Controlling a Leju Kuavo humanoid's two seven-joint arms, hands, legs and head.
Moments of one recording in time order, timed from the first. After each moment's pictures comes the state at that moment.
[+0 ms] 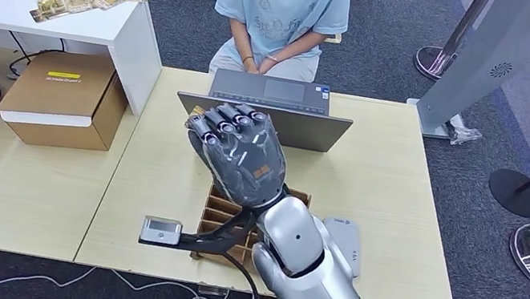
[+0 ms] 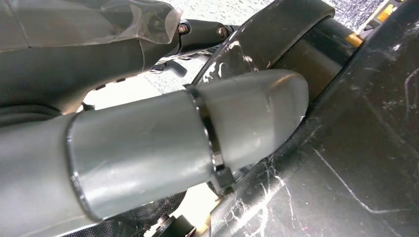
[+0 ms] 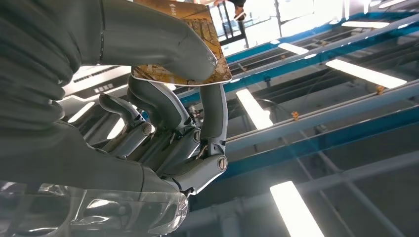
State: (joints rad) left arm -0.14 -0.20 0.50 -0.21 -1.12 -0.54 0.40; right arm -0.55 0.18 0.63 -1.32 1.47 -0.49 -0.05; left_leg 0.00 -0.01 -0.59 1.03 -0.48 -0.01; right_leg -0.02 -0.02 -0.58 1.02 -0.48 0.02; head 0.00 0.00
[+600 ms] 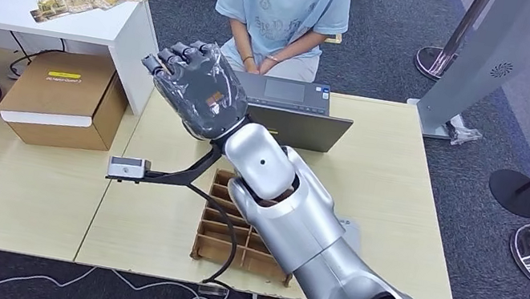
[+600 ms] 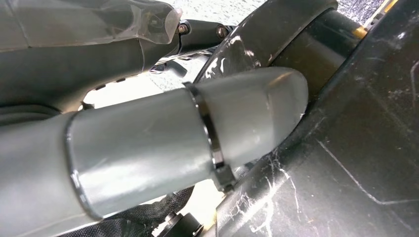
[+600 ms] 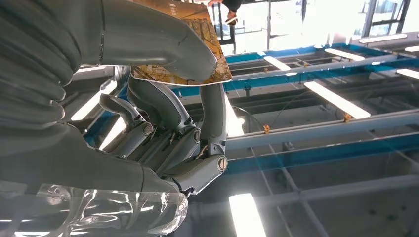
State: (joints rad) left arm -0.15 -0.20 0.50 -0.21 -1.14 -0.56 0.42; right arm -0.87 0.30 0.66 -0.95 1.48 -0.45 -0.05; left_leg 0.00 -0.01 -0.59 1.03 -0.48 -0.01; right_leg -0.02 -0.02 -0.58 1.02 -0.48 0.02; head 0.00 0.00
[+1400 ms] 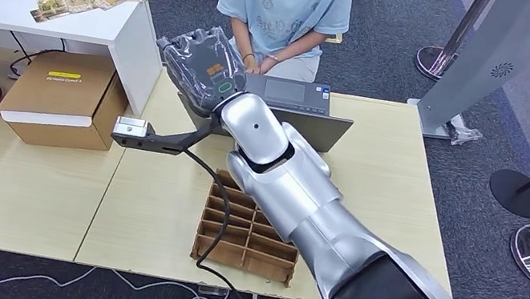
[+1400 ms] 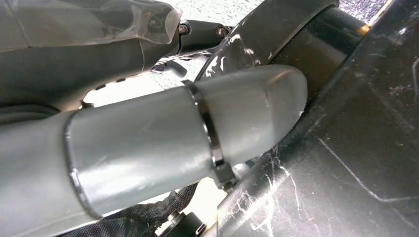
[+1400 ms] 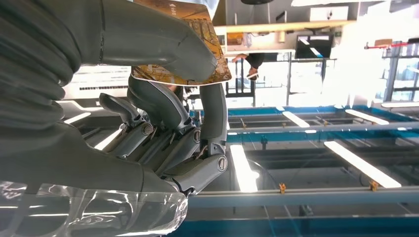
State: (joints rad) left arm -0.16 -0.20 0.49 -0.21 -1.14 -0.57 0.44; right arm -1.09 0.34 0.77 -0.59 1.24 -0.39 0.04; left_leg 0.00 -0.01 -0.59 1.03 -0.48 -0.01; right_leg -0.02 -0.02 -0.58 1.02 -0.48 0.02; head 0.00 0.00
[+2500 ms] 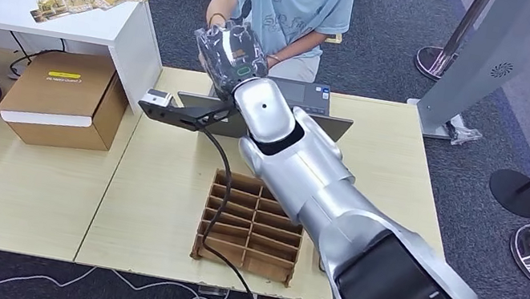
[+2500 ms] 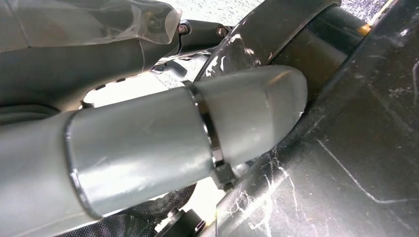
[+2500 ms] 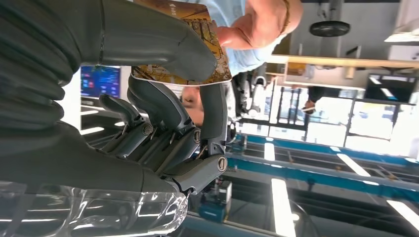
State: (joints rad) left arm -0.16 -0.20 0.49 -0.21 -1.11 -0.57 0.46; right arm -1.21 0.34 0.84 -0.41 1.20 -0.28 0.23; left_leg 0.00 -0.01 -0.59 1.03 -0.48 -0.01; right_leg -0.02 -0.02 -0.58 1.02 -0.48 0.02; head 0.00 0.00
